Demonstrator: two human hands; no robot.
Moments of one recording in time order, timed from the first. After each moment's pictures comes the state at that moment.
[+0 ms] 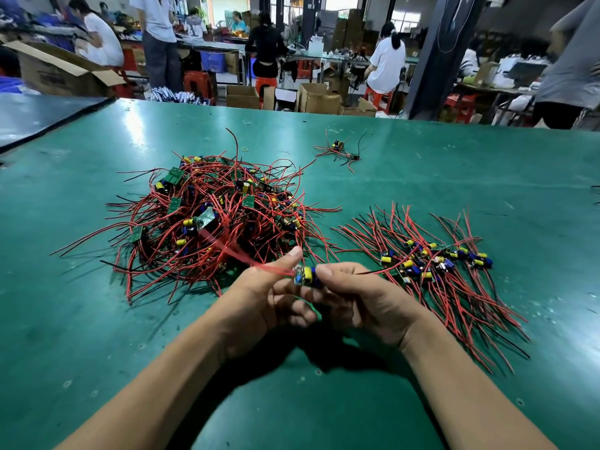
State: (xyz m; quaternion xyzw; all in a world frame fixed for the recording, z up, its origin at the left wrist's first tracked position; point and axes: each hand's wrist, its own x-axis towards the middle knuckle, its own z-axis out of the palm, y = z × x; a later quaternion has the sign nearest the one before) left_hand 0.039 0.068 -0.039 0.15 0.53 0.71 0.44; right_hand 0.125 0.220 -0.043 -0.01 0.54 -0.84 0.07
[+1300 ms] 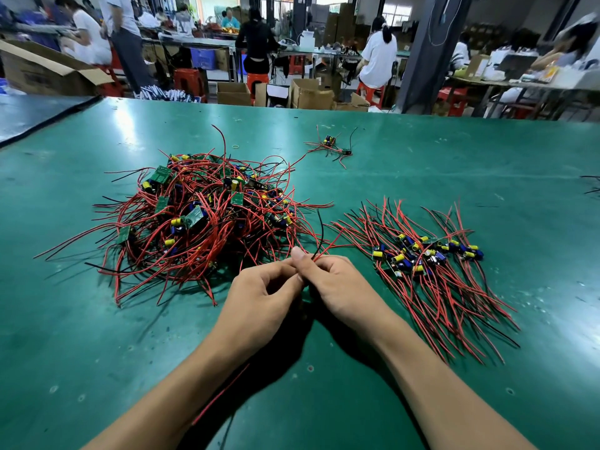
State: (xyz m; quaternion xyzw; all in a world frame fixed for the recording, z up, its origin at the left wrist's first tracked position) left_hand 0.050 0.078 -0.061 0.32 0.71 0.62 0.13; right_hand 0.106 0.209 -0.061 0.16 0.76 -0.63 -0.10
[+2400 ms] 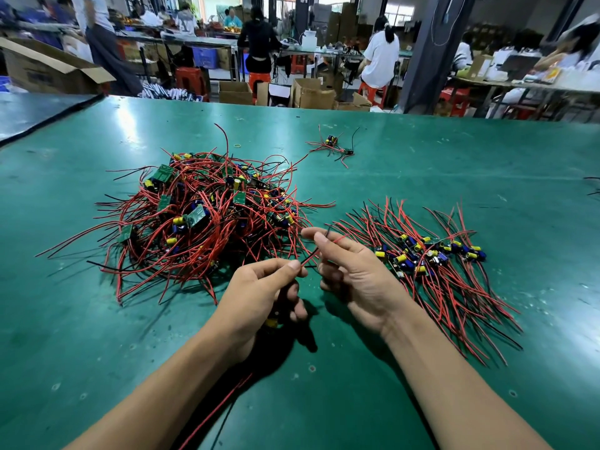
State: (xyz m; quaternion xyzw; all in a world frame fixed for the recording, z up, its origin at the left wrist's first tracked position) left_hand 0.046 0.077 -0.056 0.17 0.56 0.74 0.33; right_hand 0.106 0.221 -0.052 0.11 0.54 -0.82 -0.12
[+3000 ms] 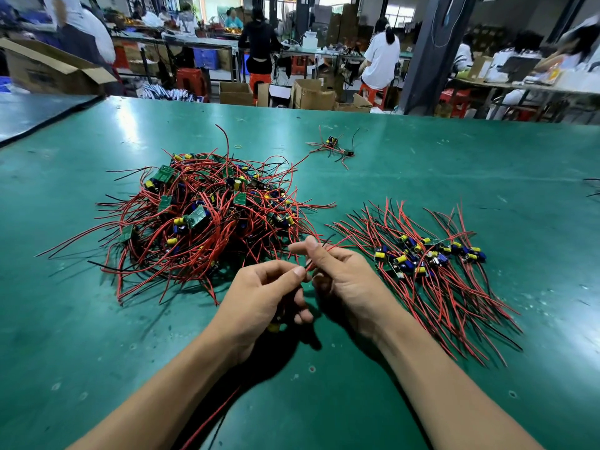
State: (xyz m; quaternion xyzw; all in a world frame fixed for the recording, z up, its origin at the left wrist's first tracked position) left_hand 0.049 0.076 -0.059 0.21 0.56 0.74 0.32; right_hand 0.108 0.212 -0.057 0.12 0.56 -0.82 -0.07
